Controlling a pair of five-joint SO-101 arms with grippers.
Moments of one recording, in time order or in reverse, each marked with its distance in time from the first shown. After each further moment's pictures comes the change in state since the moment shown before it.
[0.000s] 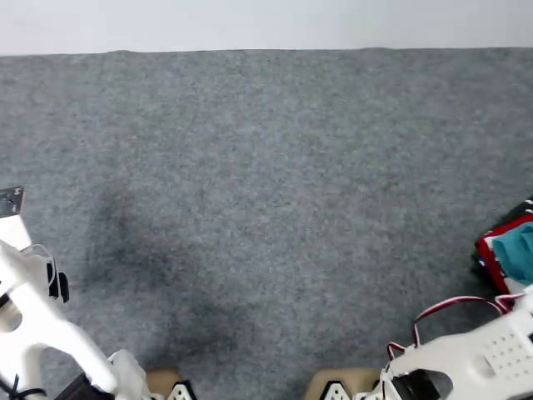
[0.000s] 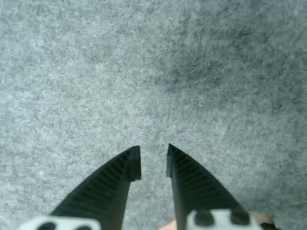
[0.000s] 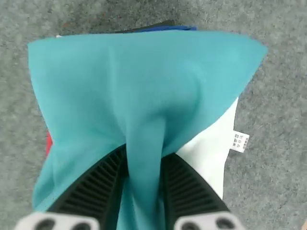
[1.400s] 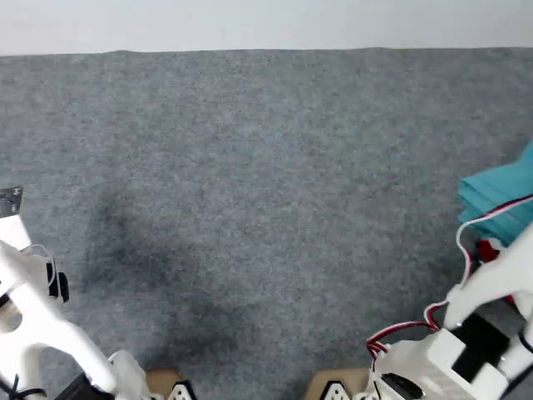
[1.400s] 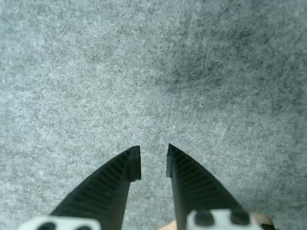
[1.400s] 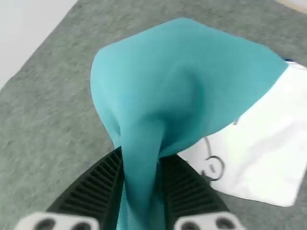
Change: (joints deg) left arm 0.0 0.0 0.0 0.0 0.4; right arm -20.5 -27.0 -2.9 14.0 -13.2
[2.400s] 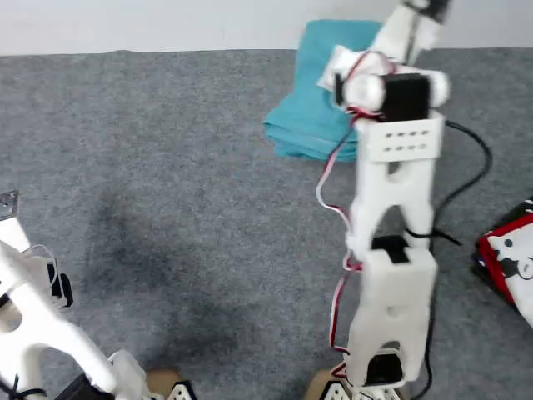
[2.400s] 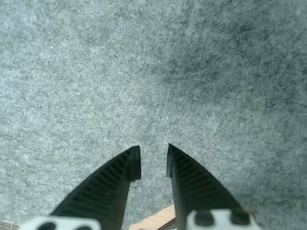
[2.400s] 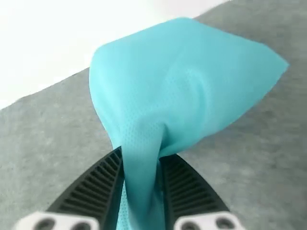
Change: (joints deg) left arm 0.0 0.0 0.0 2.7 4.7; right arm -46.4 30.5 -32.8 -0.1 -13.6
